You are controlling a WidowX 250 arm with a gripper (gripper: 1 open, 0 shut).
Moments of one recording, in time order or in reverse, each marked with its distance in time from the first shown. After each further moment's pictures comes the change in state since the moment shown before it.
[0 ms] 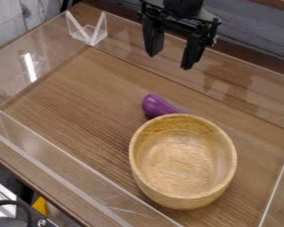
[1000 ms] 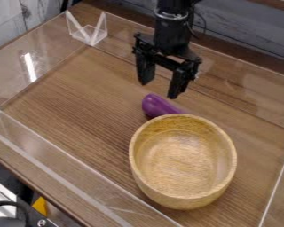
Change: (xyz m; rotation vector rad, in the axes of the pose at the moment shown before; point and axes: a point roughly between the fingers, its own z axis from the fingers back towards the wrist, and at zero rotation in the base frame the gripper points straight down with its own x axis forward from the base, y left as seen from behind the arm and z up) arm 0.006 0.021 -0.058 0.004 0.031 -0.045
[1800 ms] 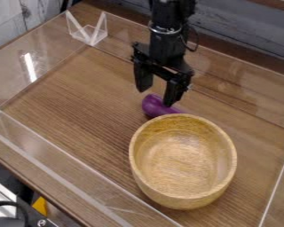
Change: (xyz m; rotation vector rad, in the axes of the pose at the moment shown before) arm 0.003 0.002 -0.018 0.012 -0.035 -0.082
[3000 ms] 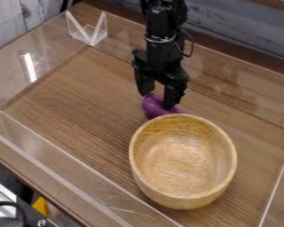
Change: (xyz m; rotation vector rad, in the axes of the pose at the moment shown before) arm 0.008 0.007 -0.012 -0.014 -0.082 -0.044
